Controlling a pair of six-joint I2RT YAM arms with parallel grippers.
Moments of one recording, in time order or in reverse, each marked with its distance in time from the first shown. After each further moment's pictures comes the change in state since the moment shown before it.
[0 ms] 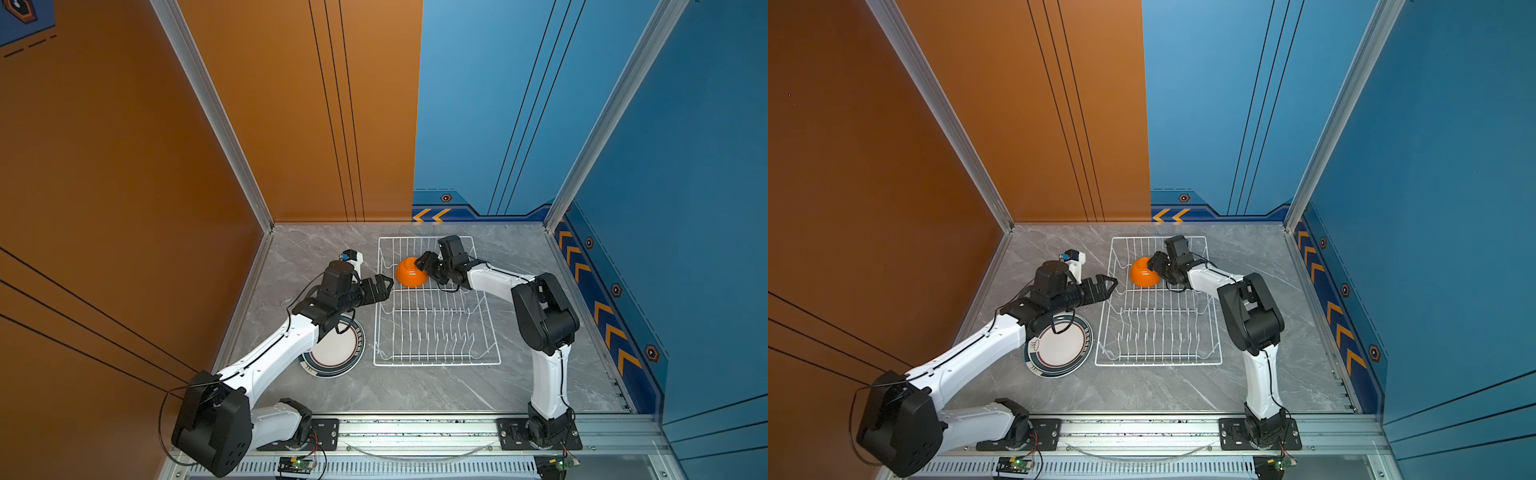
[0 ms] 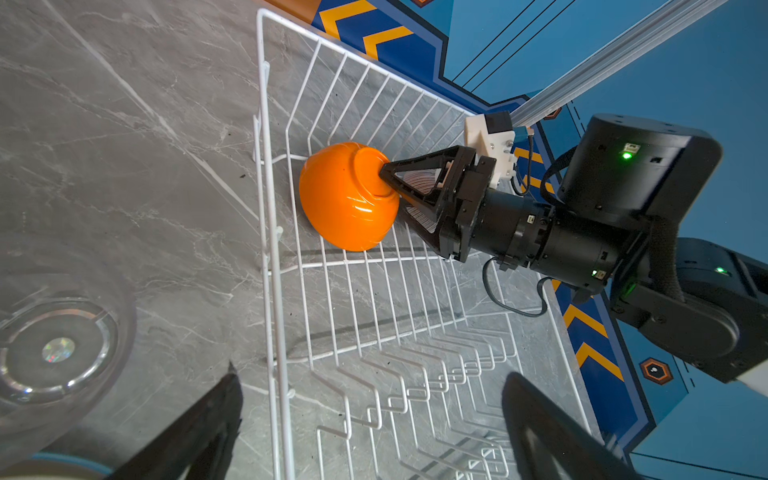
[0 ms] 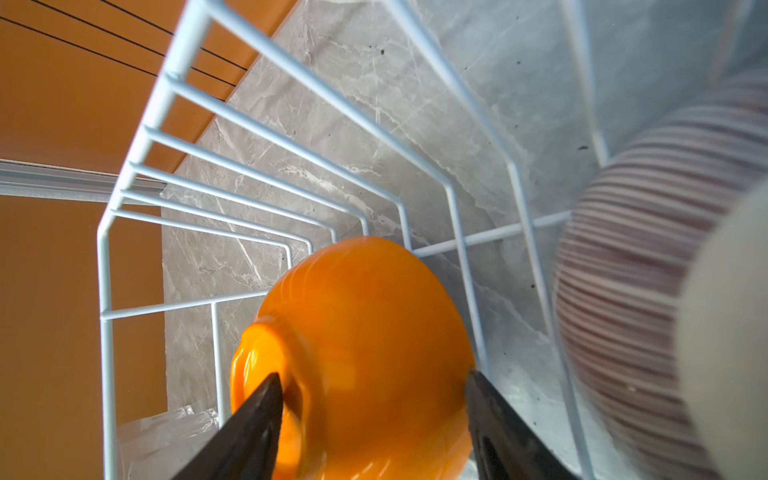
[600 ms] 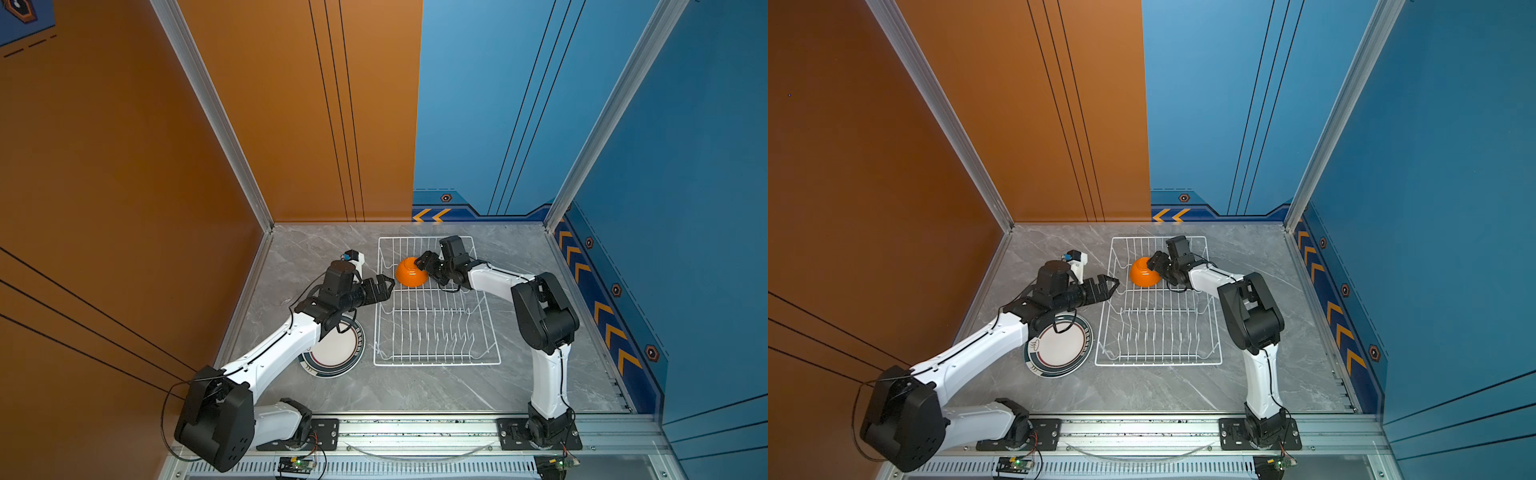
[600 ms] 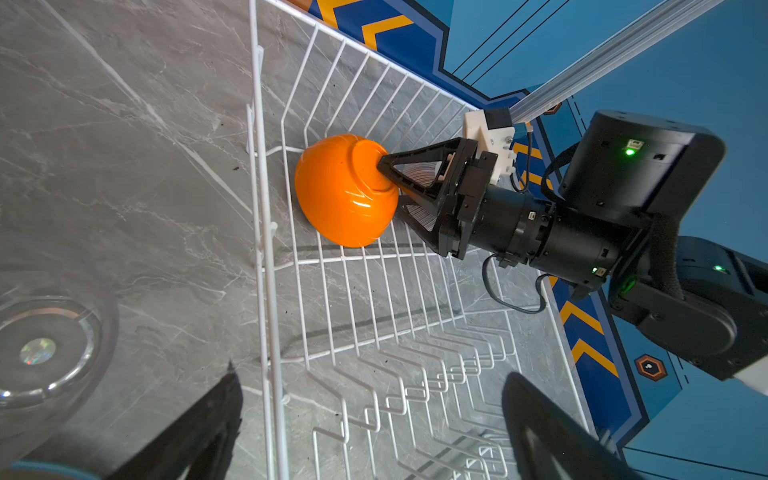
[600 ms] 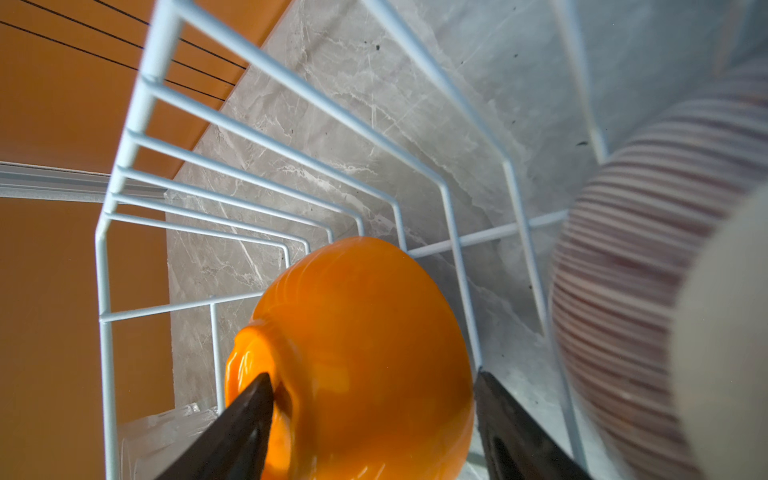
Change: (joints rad) left arm 0.000 0.023 0.000 0.016 0.017 -0.007; right arm -0.010 0.007 -0.004 0.008 -0.024 0.004
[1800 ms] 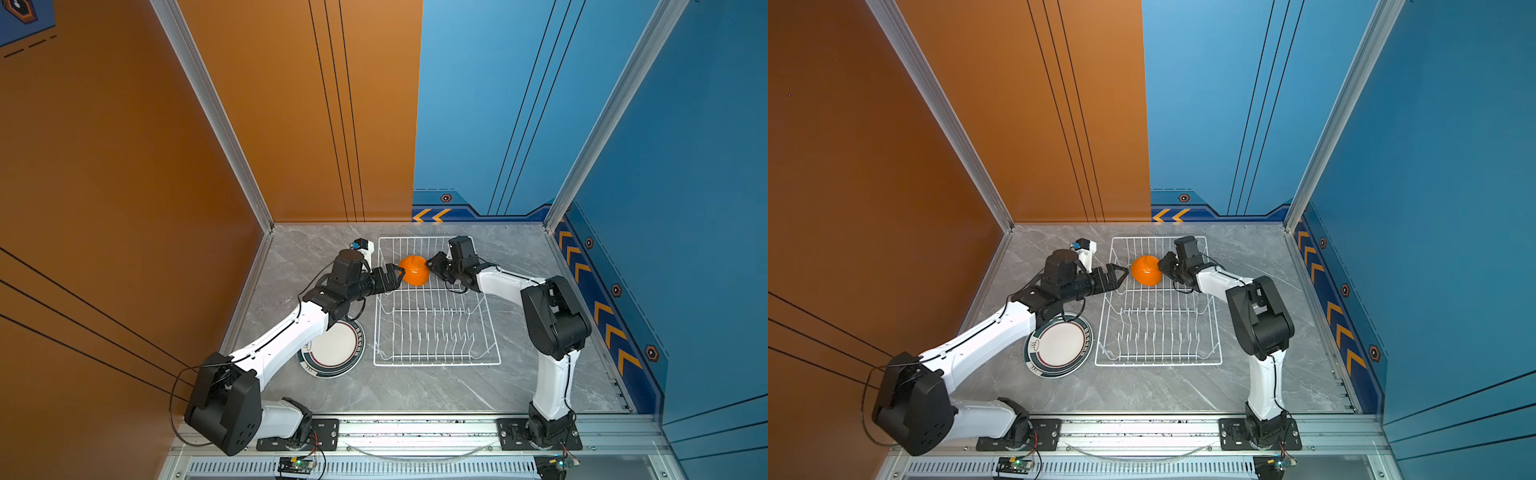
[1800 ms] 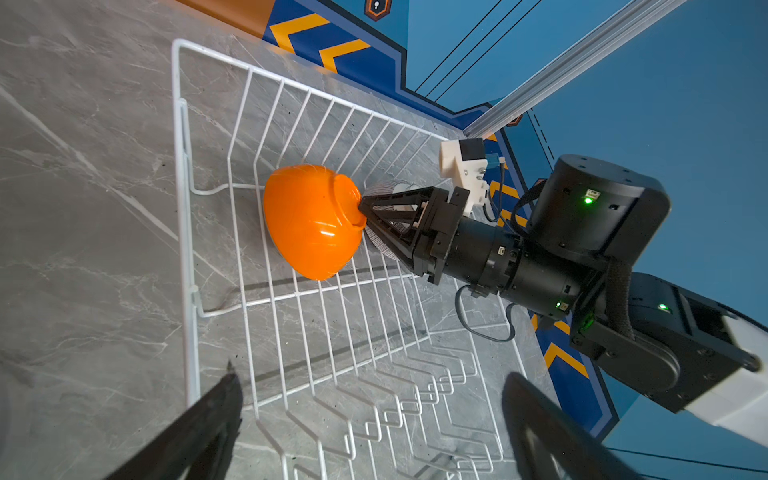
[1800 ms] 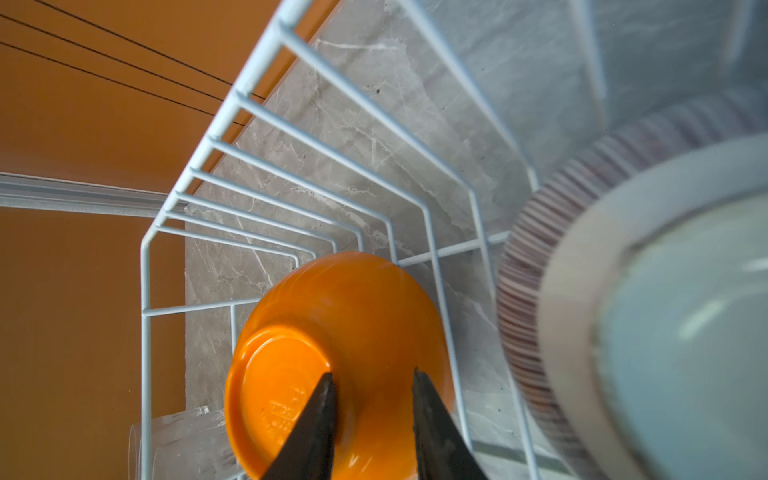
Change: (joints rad) left arm -0.043 0.096 0.140 0.020 0.008 -0.011; right arm -0.045 -0.085 -0.105 0.062 0.007 -0.009
